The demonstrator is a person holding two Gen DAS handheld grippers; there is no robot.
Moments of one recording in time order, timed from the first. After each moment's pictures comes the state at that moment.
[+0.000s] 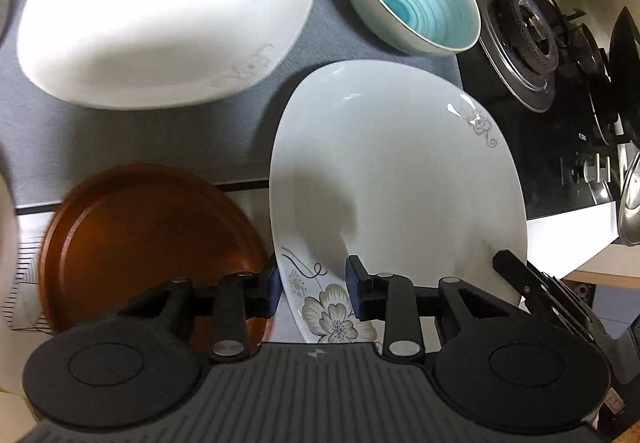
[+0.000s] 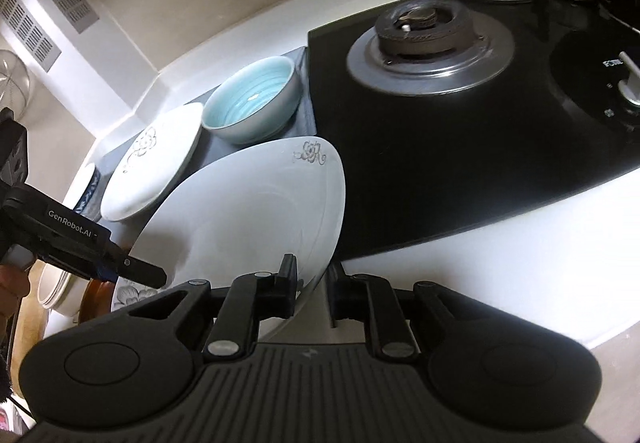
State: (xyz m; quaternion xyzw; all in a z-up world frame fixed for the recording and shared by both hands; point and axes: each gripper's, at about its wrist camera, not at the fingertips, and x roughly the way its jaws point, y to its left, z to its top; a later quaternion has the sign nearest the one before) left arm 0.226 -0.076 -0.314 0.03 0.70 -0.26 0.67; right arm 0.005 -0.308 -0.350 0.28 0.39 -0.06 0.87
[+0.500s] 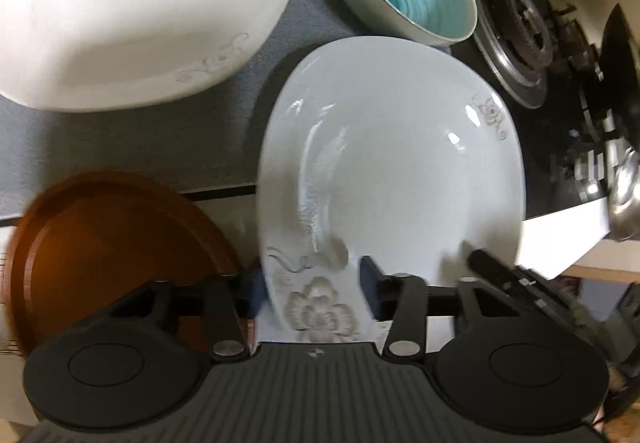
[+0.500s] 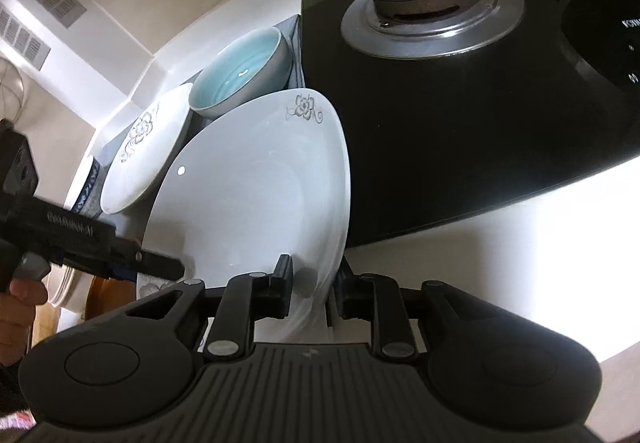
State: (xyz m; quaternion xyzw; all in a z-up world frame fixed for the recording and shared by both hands) left arm 0.228 -0.073 -0.322 0.02 0.70 -0.28 0.66; right arm 0.022 -0.323 -0.370 0.32 0.42 -0.03 0.84
